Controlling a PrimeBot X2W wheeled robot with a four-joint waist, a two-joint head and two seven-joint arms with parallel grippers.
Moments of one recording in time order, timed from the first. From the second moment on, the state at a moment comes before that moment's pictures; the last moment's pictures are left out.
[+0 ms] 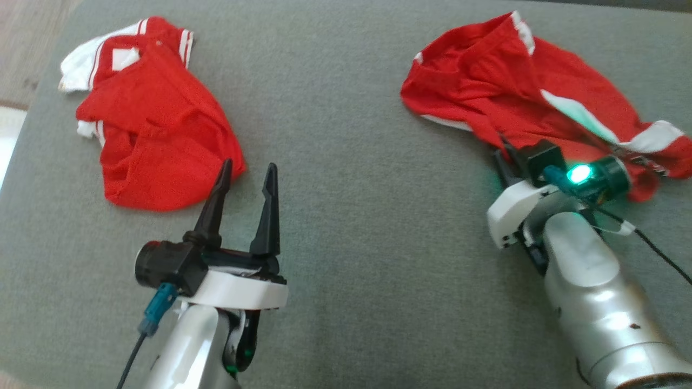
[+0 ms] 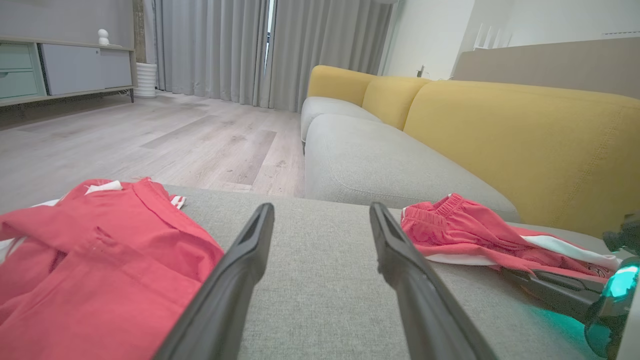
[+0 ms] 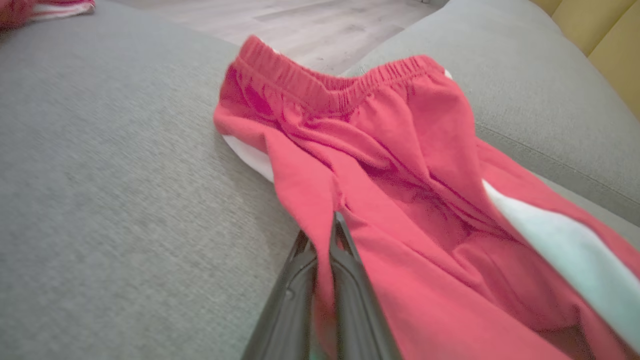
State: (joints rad) left arm -0.24 0.05 -0.31 0.20 -0.30 -0.04 -0.25; right arm -0.66 -0.07 0.09 0.97 -0.29 0.13 -0.21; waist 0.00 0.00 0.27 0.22
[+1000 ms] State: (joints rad) left arm -0.15 0.05 -0.29 0.19 -0.28 -0.04 -0.25; right arm -0.49 -0.37 0.66 0.47 0.40 0.13 0.02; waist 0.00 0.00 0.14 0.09
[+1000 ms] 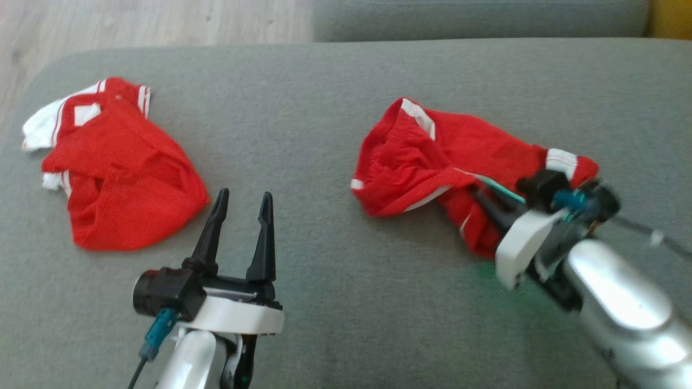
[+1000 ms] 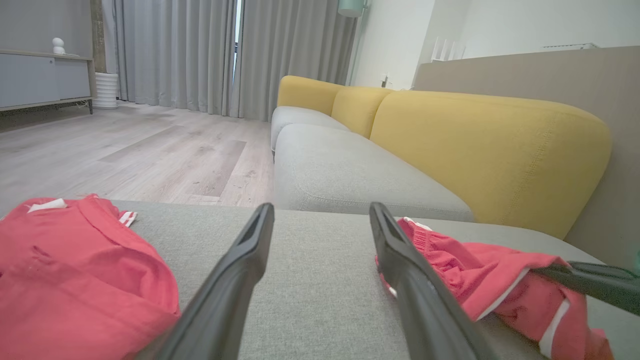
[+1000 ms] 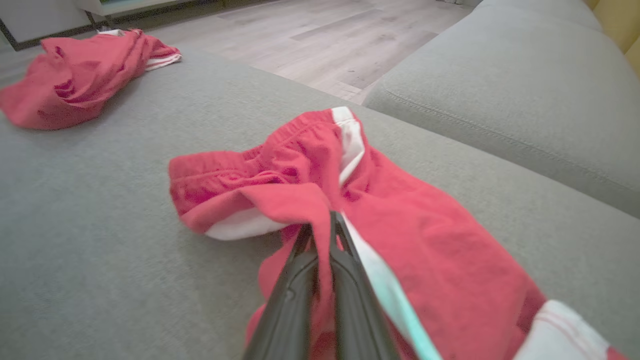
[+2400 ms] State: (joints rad) left arm -0.16 0.05 -0.23 0.19 -0.27 -0.05 -0.25; right arm -0.10 -0.06 0.09 0.27 0.08 0.13 -0.22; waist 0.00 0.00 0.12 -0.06
